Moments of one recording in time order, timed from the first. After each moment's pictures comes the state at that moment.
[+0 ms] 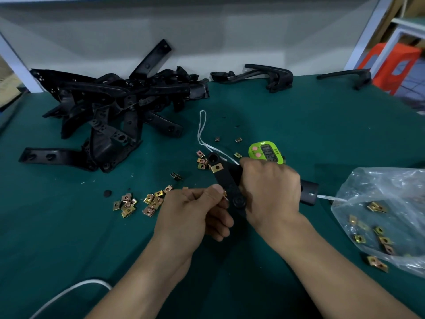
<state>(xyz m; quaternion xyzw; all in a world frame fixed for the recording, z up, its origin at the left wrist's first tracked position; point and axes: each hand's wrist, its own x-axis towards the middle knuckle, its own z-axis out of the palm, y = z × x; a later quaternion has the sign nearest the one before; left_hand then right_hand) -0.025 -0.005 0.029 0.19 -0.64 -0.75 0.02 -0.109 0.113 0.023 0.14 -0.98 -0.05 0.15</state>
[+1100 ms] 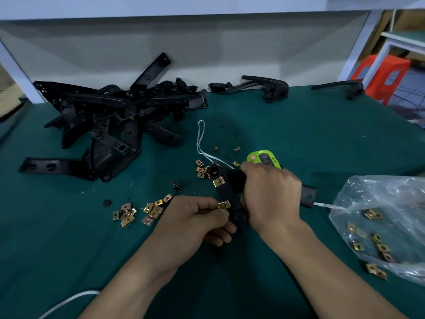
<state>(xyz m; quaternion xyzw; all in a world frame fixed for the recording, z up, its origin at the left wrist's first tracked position) -0.027 -0.020 0.035 0.12 -0.70 -0.70 -0.09 -0.116 0.116 0.018 0.13 -0.96 0.04 0.23</state>
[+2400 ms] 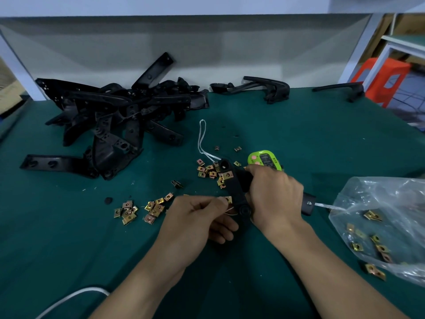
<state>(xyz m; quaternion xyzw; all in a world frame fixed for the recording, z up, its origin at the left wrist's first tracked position) -0.029 -0.010 0.030 0.14 -0.67 -0.73 -0.03 -0.121 0.124 0.018 0.11 -0.99 0.06 0.11</state>
